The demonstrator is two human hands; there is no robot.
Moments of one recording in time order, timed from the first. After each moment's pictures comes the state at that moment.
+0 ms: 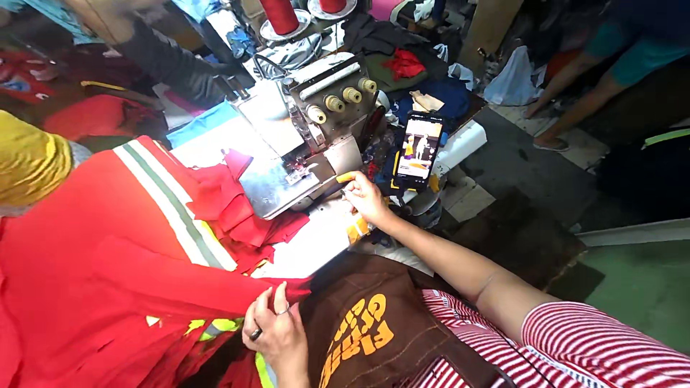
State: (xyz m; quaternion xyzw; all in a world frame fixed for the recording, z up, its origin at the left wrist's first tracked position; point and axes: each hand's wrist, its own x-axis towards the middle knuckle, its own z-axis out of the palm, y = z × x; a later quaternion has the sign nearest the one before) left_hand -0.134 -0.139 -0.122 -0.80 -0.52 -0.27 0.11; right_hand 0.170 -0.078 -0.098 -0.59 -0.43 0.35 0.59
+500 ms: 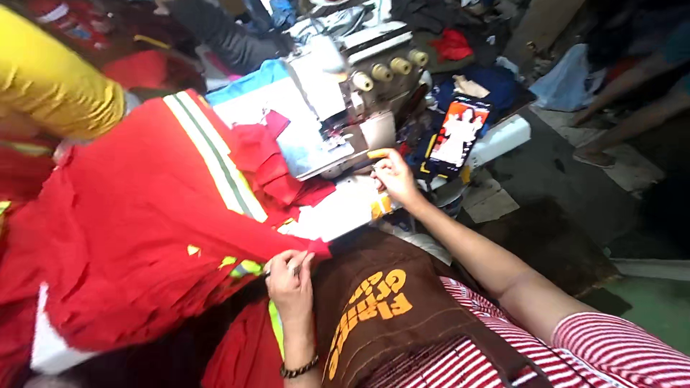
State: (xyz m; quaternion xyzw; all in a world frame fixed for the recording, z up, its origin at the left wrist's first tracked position) left_hand -0.139 -0.133 -0.093 -0.78 -0.49 -0.39 -0.10; right_hand 0.169 -0.102 -0.088 -0.55 -0.47 0.37 0.59
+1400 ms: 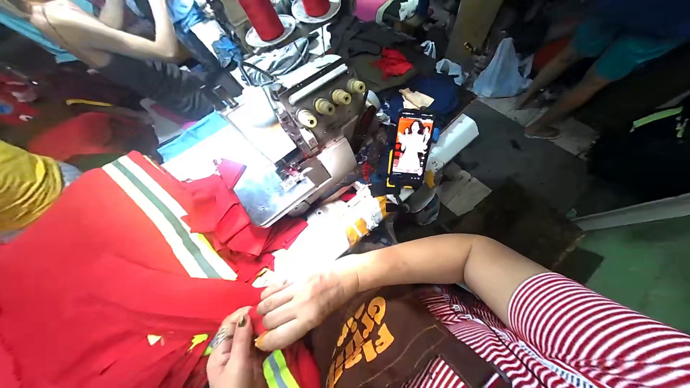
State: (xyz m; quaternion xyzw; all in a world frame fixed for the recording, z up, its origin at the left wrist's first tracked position) left_hand -0.153 -0.114 -0.029 -0.55 -0.47 -0.46 -0.52; right_hand 0.050 -0.105 -0.026 -0.16 -0.87 0.04 0.46
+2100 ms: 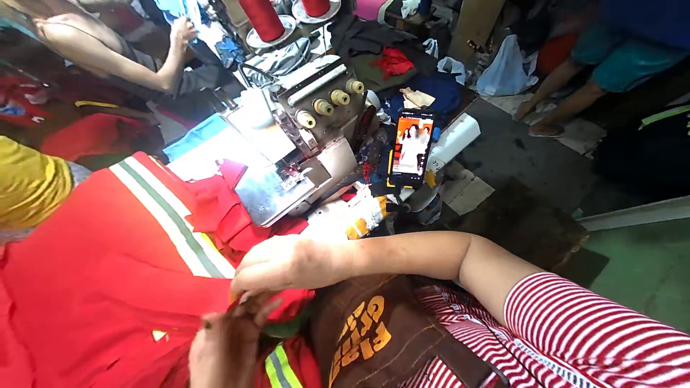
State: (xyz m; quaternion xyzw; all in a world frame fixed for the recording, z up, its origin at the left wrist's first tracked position) left_hand -0.143 -0.098 0.008 -0.52 -0.37 -0.40 -0.66; right_hand 0.065 -0.079 0.013 -0.24 -0.79 0.13 0.55
